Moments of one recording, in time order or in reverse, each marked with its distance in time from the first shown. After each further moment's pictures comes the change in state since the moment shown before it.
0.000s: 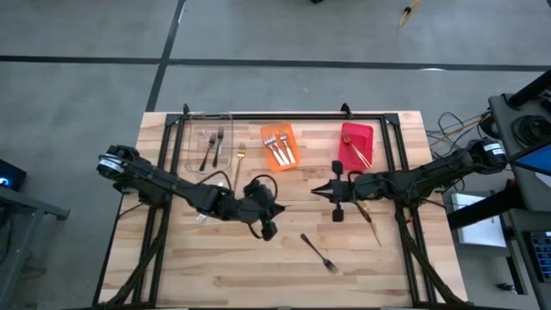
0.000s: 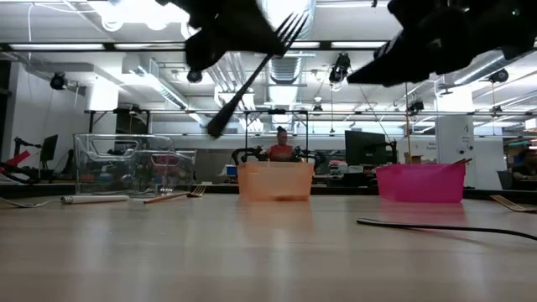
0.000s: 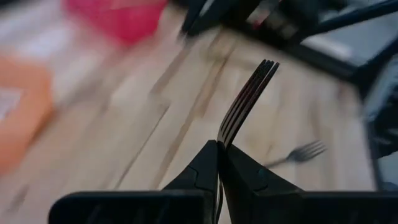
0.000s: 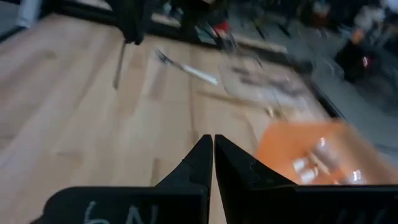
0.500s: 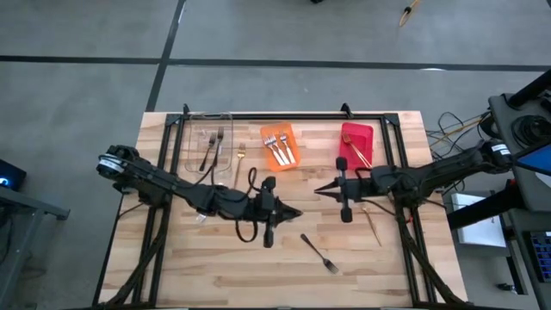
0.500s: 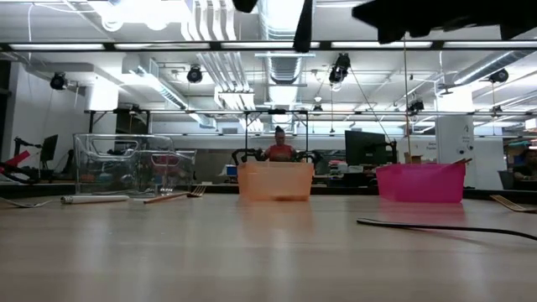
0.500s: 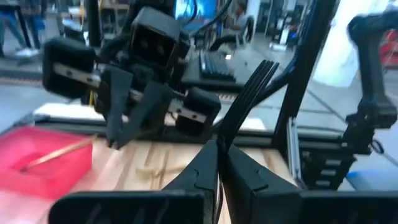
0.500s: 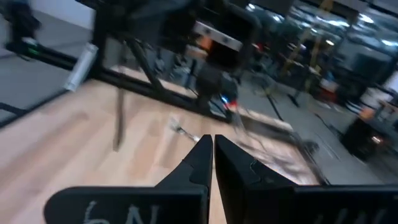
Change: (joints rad) left arm 0.003 -0.001 0.000 0.505 0.142 0.451; right arm 0.000 -0.122 0.020 0.110 -0.143 -0.154
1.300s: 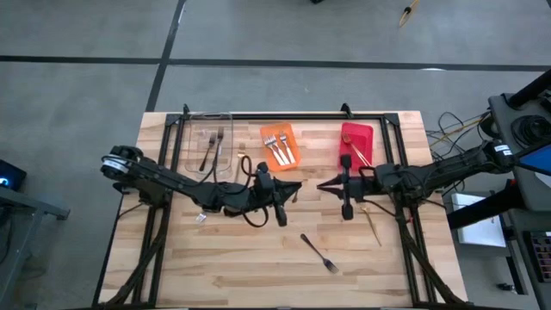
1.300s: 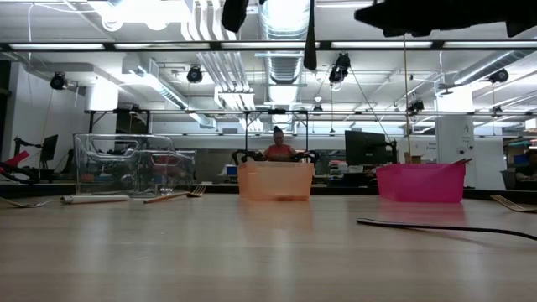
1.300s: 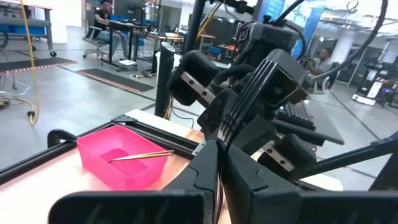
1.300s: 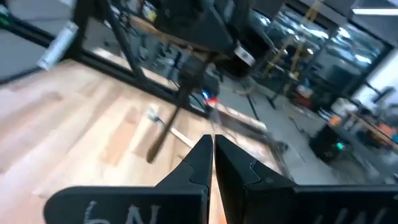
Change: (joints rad) left arm 0.040 0.036 0.000 0.122 -0.327 -0.098; right arm -0.002 -0.051 0.004 -0.059 0.056 -0.121
